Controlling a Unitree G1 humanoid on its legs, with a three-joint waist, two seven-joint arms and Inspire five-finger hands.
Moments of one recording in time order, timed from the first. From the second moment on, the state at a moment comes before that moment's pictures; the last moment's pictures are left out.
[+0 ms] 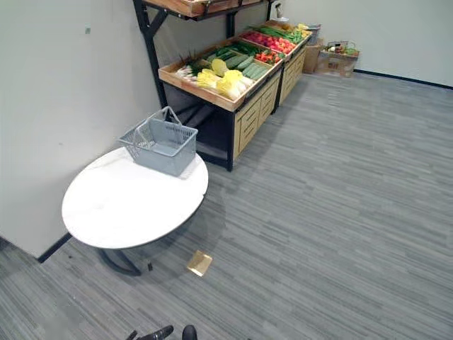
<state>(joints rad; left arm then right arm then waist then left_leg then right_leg) 0.06 0.06 0.37 1.12 -0.53 -0.07 -0.12 -0.01 -0.08 -0.18 1.19 0.19 0.11 0.16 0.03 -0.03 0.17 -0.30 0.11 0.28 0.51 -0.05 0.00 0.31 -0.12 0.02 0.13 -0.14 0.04</state>
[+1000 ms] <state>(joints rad) 0.06 0.04 0.27 1.18 -0.46 -0.08 -0.12 0.01 -0.10 -0.23 1.15 0.35 0.02 0.16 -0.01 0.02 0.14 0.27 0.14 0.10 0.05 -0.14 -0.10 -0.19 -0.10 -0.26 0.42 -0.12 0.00</state>
